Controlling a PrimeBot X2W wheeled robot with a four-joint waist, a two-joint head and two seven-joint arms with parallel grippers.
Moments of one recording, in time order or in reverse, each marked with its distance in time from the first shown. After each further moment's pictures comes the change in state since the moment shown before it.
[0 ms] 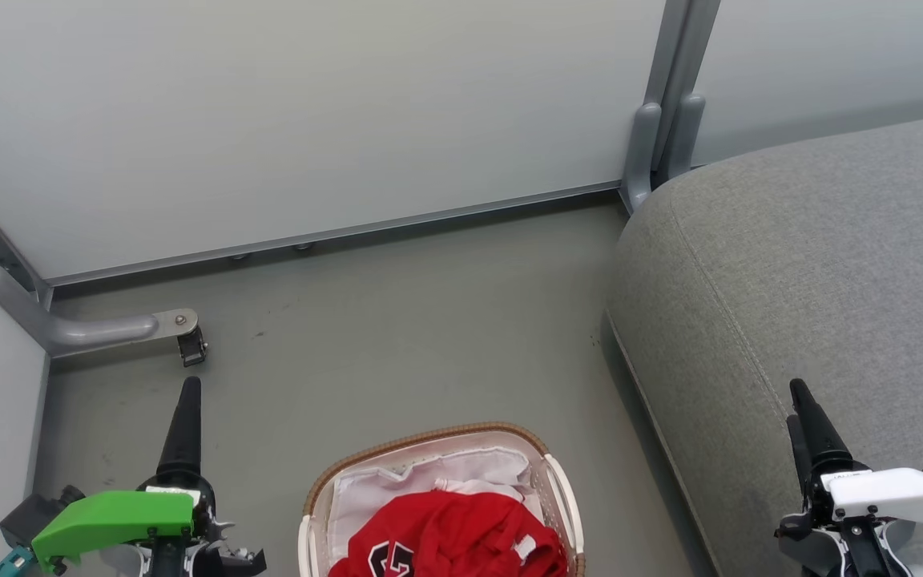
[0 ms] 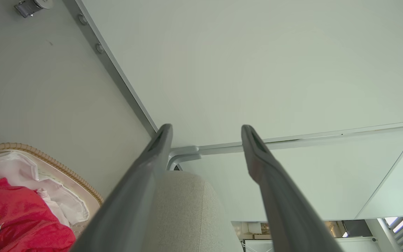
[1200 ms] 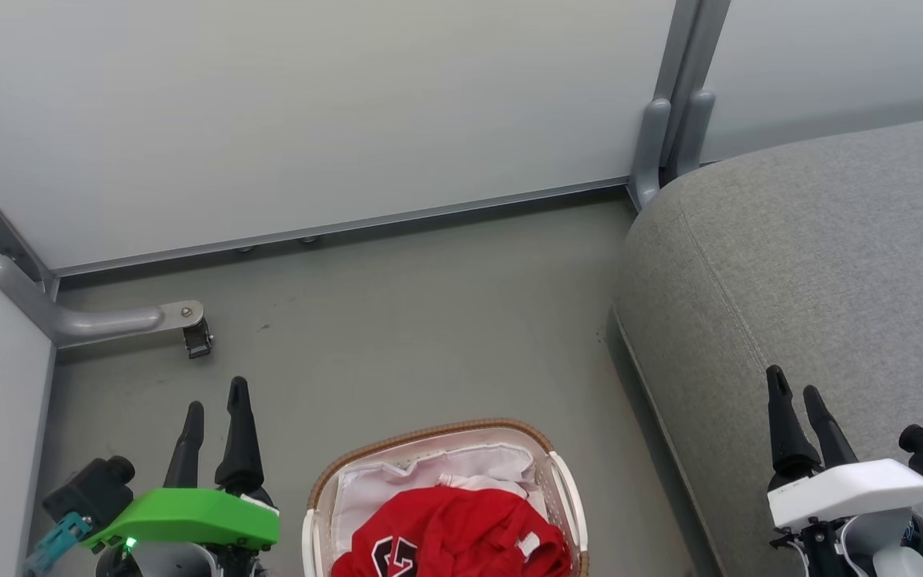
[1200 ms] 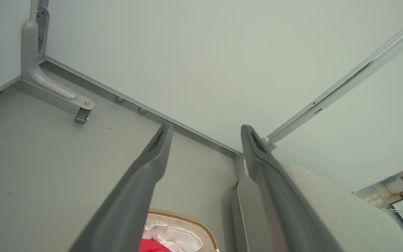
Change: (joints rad) left arm 0.035 0.003 -0.105 -0.073 0.675 0.082 -0.126; right arm 0.024 -0.008 0.049 -0.091 -0.695 0.000 -0.126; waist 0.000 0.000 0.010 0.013
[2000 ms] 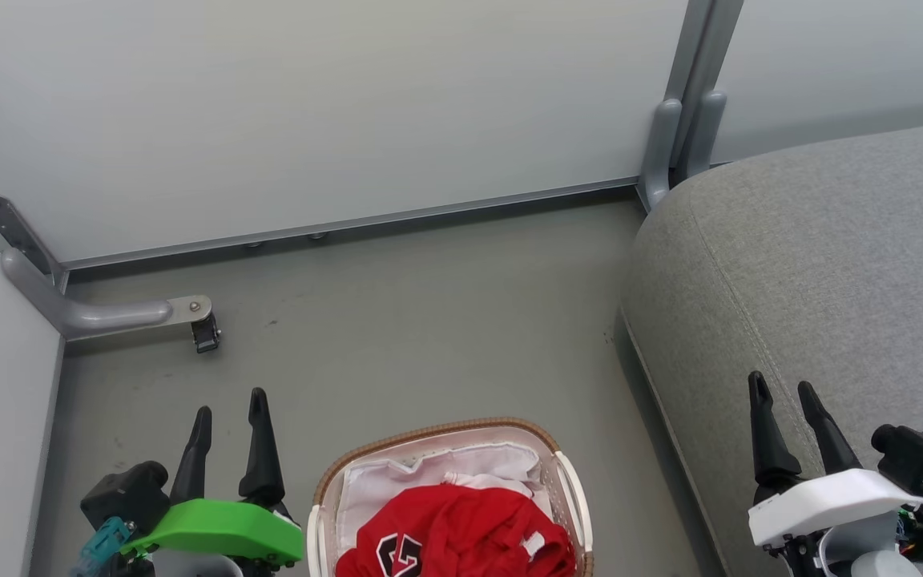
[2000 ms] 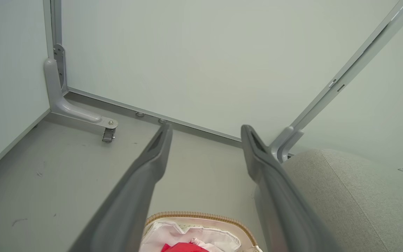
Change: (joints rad) left arm 0.010 0.002 -0.043 0.029 0.209 0.029 -0.062; right arm 0.013 -0.003 0.029 -0.004 -0.255 0.000 -0.063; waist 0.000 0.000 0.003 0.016
